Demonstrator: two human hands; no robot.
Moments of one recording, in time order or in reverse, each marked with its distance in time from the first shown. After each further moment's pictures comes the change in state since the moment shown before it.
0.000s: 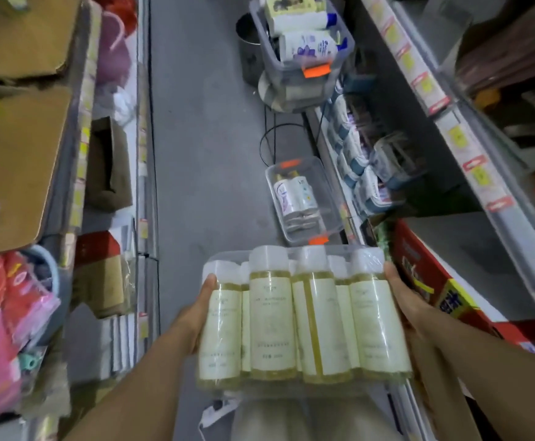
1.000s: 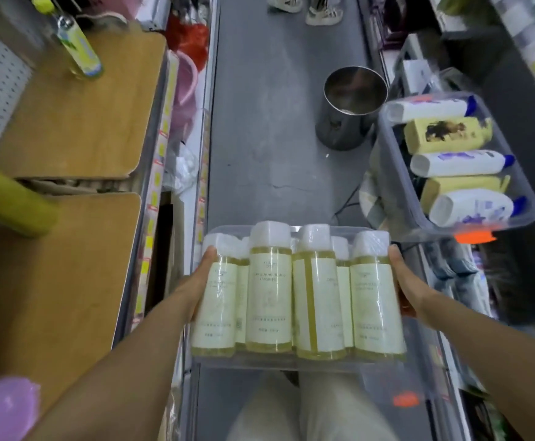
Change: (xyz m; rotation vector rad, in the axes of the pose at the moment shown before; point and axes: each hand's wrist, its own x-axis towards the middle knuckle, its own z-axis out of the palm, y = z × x) left_hand 0.173 0.499 -0.262 -0.124 0.153 0.055; right_hand 0.195 -0.466 0.360 -0.354 -0.191 0.053
